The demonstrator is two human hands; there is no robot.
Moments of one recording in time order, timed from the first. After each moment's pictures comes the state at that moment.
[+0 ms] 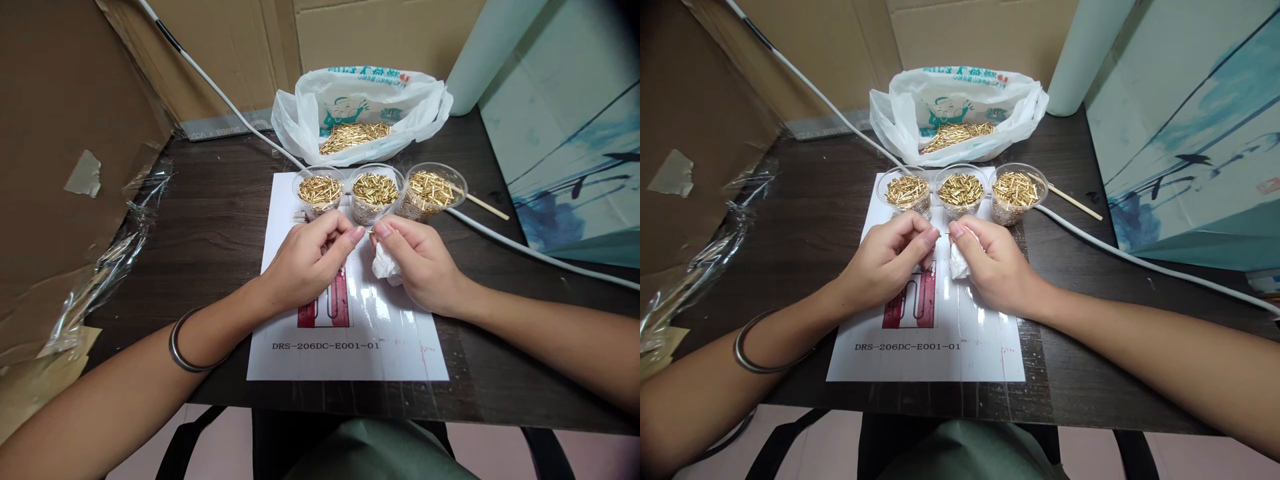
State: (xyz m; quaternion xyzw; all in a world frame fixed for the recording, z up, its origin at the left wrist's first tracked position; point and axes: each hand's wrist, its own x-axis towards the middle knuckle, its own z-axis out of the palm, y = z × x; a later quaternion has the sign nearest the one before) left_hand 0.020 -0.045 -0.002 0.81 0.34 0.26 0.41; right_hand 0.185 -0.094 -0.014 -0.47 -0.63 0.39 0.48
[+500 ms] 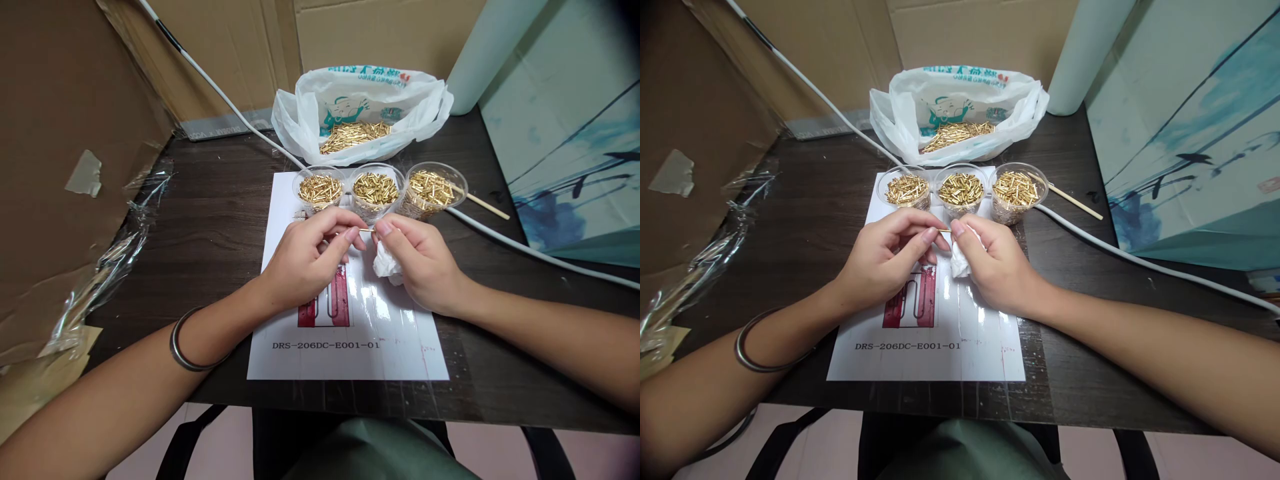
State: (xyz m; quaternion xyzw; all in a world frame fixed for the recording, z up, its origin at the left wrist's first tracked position) left_hand 0.020 -0.045 -0.004 0.77 0.29 0.32 0.47; right_hand 0.184 -0.094 -0.013 -0.47 -0.63 0.39 0.49
